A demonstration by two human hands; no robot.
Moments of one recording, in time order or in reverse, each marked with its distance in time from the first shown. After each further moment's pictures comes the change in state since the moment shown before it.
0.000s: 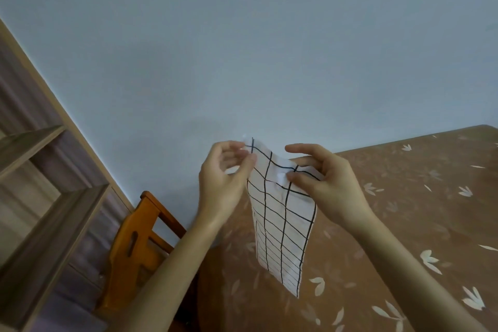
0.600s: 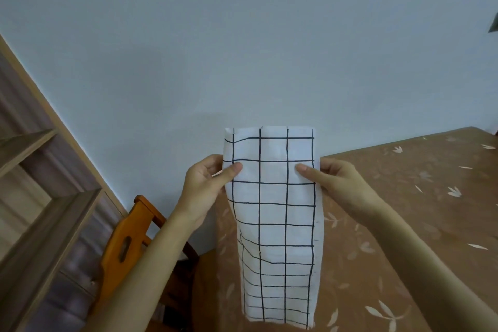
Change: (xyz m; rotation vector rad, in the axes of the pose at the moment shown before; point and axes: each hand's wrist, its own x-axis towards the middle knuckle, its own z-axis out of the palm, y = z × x) left_hand 0.015 -0.020 -0.023 -0.221 -0.210 -0.146; right_hand 0.014 0.026 -0.037 0.147 -0.179 0.198
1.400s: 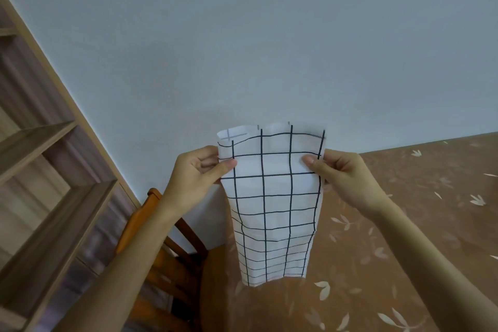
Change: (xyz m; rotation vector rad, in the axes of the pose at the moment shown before) left_hand 0.001 0.015 -0.046 0.227 -0.056 0.255; right_hand 0.020 -0.004 0.019 -0.172 0.072 -0.214
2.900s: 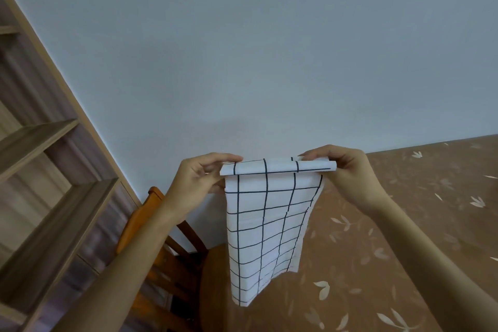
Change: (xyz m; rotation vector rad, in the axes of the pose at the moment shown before) left_hand -0.008 0.000 -0.001 -0.012 -0.056 -0.129; right_hand 0.005 0.007 -0.005 0.086 -0.019 -0.130
